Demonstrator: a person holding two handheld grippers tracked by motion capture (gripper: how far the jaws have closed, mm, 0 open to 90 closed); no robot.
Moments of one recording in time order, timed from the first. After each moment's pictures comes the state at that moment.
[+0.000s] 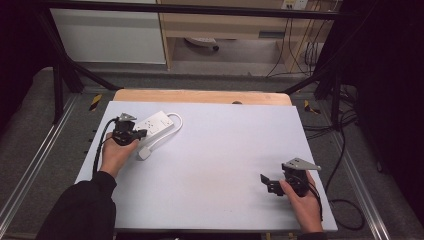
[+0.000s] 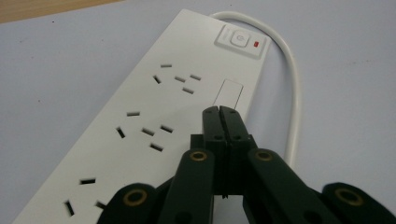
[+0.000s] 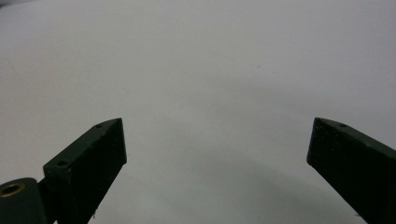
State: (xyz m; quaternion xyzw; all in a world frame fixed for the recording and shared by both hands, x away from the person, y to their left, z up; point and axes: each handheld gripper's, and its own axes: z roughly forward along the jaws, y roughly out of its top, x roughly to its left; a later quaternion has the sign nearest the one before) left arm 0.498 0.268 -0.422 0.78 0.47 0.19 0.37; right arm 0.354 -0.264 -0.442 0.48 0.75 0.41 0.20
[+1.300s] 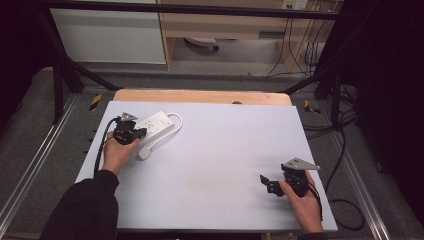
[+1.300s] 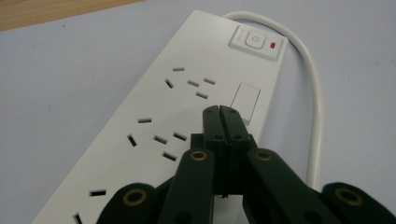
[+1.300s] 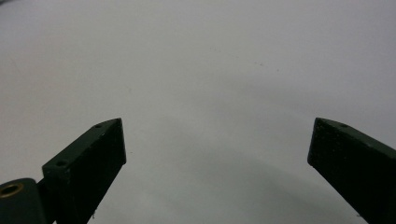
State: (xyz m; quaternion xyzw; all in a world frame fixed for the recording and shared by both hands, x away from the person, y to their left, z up) left arm 0.505 0.269 -0.427 0.77 0.48 0.21 0.36; right arm 0.355 -0.263 -0.442 0.48 0.75 0.41 0.20
